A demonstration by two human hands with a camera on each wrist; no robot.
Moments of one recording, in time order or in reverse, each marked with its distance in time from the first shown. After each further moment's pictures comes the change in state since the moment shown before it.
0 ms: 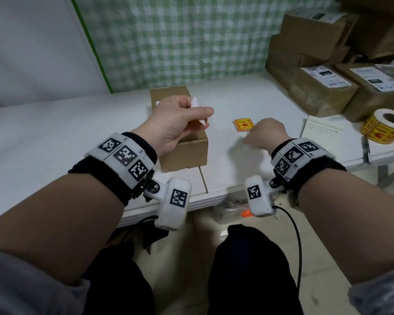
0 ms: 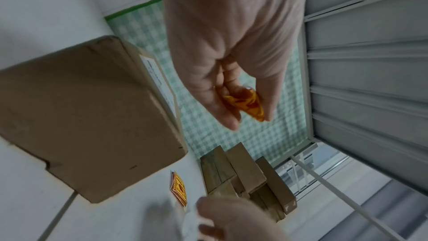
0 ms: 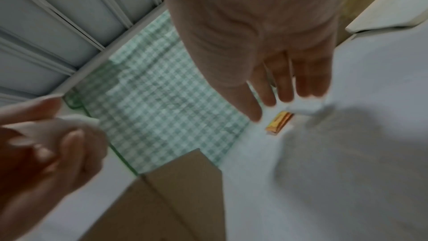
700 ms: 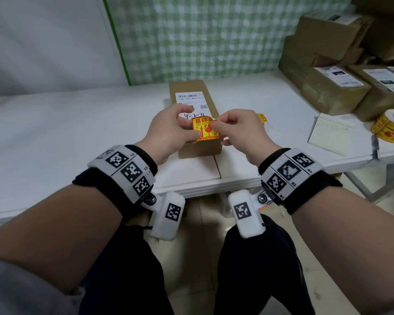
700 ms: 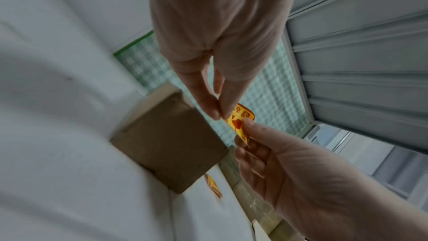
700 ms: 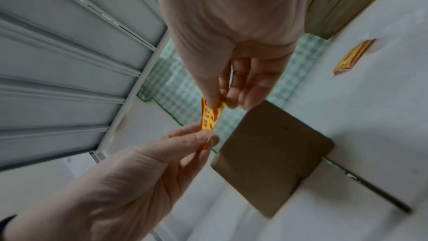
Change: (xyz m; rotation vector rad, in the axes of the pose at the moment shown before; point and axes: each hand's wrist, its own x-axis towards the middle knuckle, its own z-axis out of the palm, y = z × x) left_hand -0.047 -0.027 -0.039 0.392 0.189 0.106; right_hand -0.087 -0.060 0.020 0.857 -0.045 -0.356
